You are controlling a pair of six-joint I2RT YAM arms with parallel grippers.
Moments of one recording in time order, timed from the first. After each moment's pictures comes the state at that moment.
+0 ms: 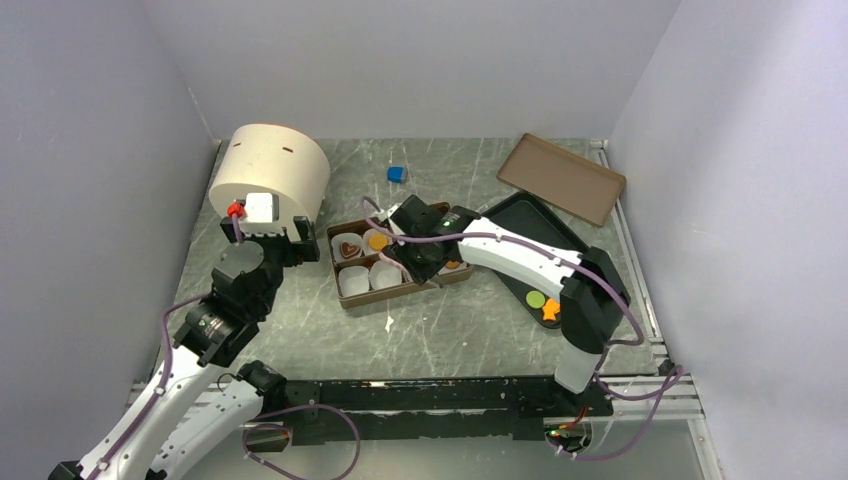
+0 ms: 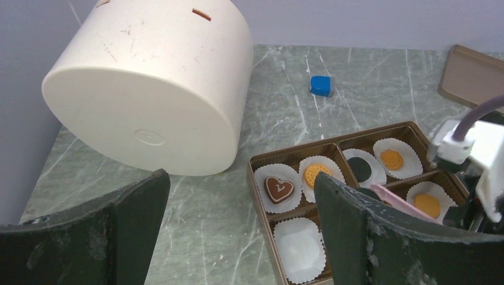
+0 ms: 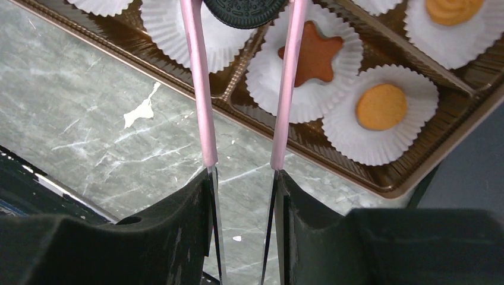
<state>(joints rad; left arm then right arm) -0.54 0.62 0.77 -0.30 -0.50 -0.15 0.88 1.73 1.42 -0.80 0.04 0.11</state>
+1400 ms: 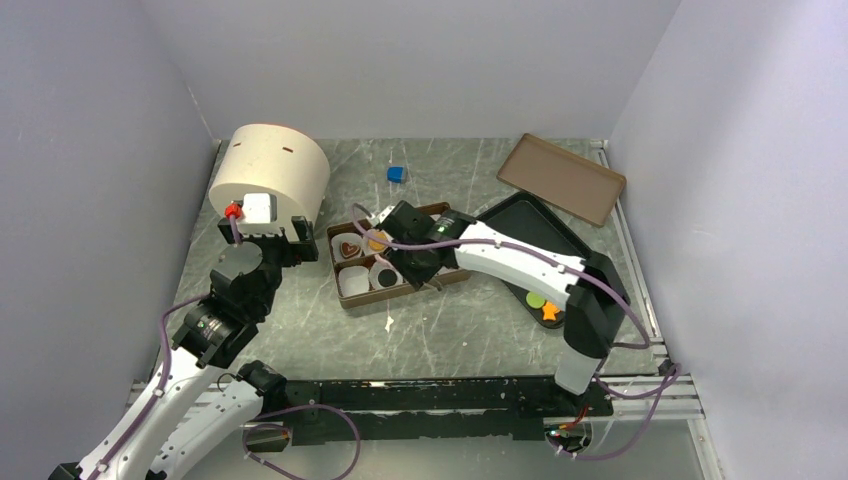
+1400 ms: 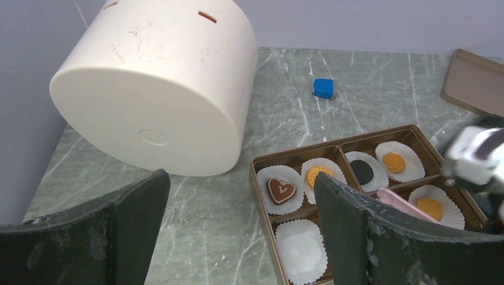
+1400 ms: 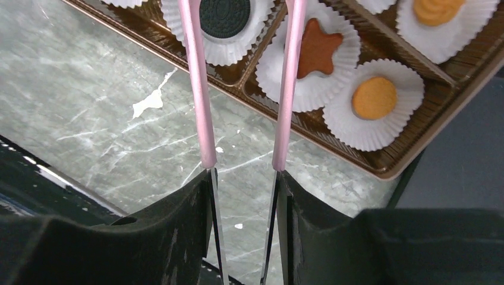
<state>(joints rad) -0.54 0.61 0.77 -0.30 -0.52 -0.16 0.96 1.75 1.49 -0.87 0.12 0.11</state>
